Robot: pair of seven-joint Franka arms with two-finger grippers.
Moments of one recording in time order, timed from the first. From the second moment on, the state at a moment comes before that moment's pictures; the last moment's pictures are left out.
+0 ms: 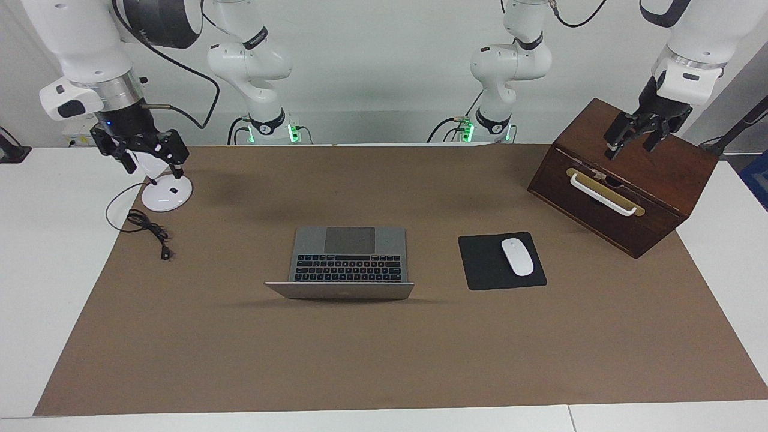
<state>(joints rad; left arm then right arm) -0.03 -0.09 0.07 -1.65 0.01 1.63 -0.13 -0.03 -0.06 -0.04 -1.69 -0.05 1.73 0.07</state>
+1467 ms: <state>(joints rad) 0.06 -0.09 -0.07 -1.67 0.01 1.65 0.00 -0.04 0.00 -0.05 -1.68 -0.05 1.83 0.05</state>
